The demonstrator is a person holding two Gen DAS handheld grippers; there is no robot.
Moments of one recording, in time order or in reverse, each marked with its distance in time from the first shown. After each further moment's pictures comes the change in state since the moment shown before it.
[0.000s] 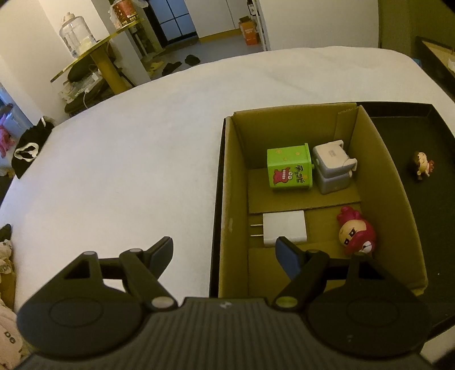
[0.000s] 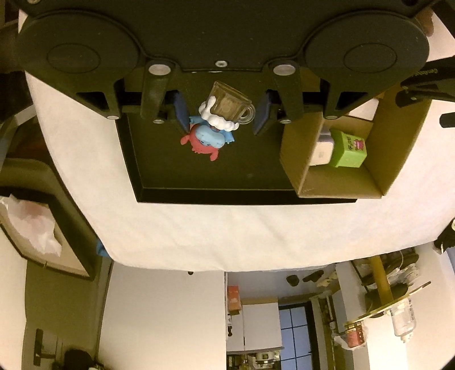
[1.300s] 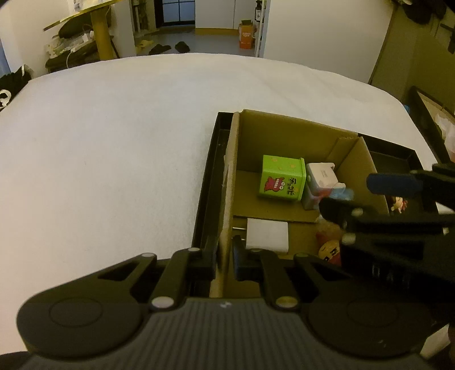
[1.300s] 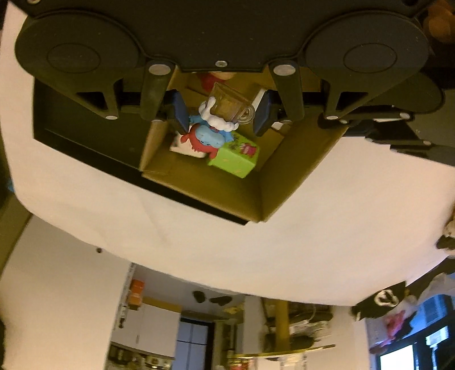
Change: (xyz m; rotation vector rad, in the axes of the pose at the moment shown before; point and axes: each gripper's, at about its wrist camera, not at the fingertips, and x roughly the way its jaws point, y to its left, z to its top) left arm 0.018 0.038 -0.003 -0.203 0.010 -0.232; right arm 0.012 0.125 0.012 -0.380 0.052 0.224
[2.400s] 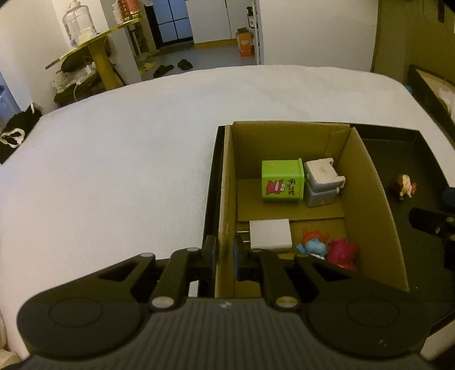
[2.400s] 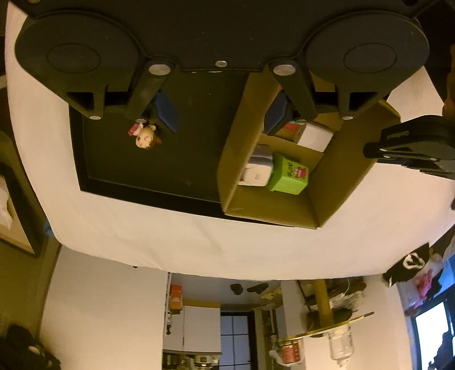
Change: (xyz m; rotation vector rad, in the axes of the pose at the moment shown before) left arm -0.016 -0.027 -0.005 0.133 -0.050 0.128; right arm -0.040 -0.073 -0.062 0.228 -0.059 -0.052
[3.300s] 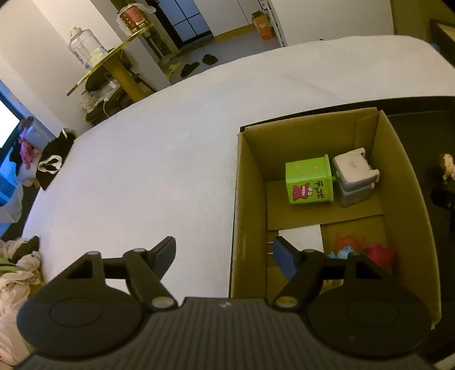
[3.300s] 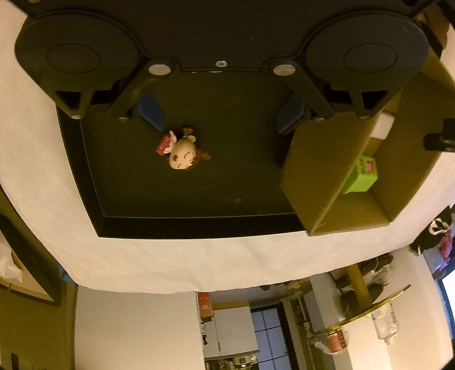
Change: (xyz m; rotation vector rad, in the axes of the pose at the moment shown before) left arm 0.018 -0.036 0.026 0.137 0.058 0.255; right arm 0.074 -0.068 -0.027 0.180 -0.023 0.000
